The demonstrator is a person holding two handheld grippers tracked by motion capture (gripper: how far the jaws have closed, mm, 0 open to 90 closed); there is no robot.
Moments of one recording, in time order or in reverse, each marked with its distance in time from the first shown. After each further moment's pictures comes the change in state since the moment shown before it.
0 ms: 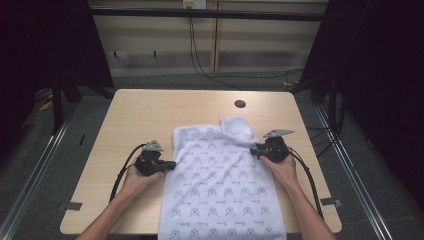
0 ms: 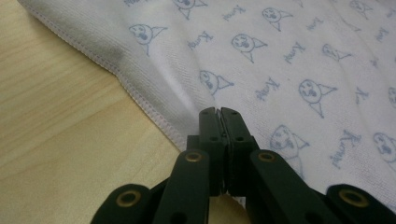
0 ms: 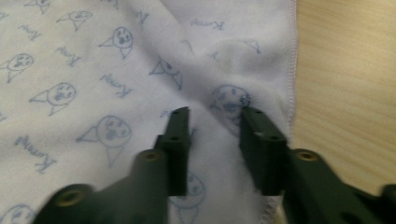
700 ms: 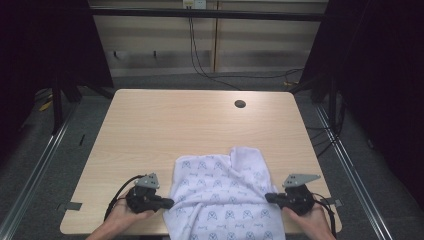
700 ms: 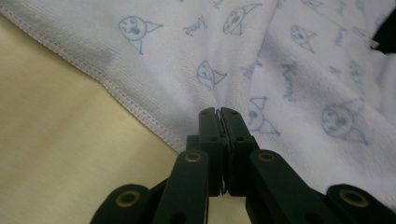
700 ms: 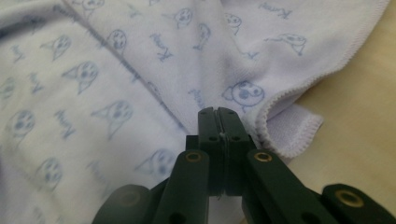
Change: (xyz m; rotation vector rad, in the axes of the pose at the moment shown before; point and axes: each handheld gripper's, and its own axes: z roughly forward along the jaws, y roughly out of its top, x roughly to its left) left arm -0.080 -0.054 -0.044 0.125 -0.233 0.103; right arm 0.077 -0.091 -0.119 0.096 0.204 -0.072
